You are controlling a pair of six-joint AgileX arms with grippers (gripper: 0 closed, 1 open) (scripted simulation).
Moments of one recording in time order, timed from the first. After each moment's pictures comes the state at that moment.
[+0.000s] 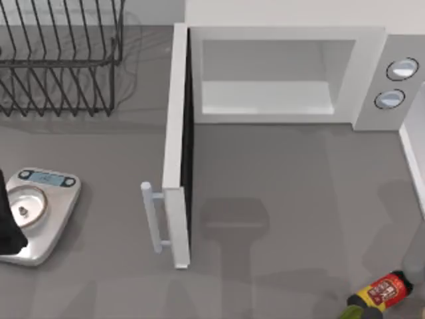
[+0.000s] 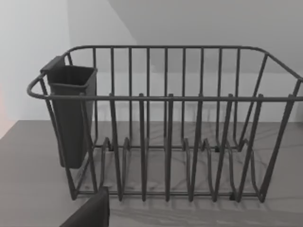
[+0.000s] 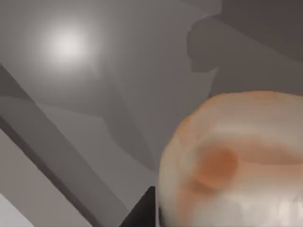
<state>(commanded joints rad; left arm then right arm) 0.00 0.00 0.00 0.00 0.00 0.00 0.20 1.39 0.64 -0.99 -0.06 -0.75</state>
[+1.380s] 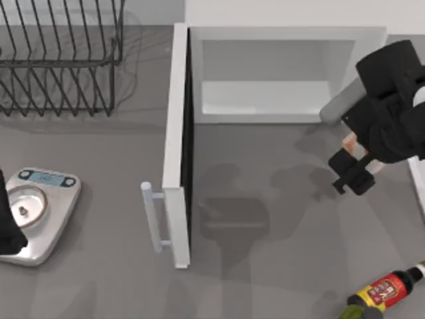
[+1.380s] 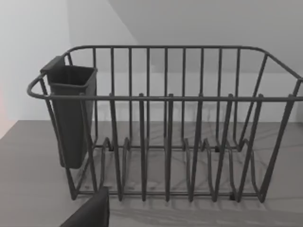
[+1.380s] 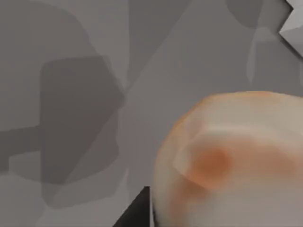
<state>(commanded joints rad) 0.00 0.00 0.00 0.00 0.00 0.00 0.39 1.73 1.03 -0.40 0.25 -0.36</state>
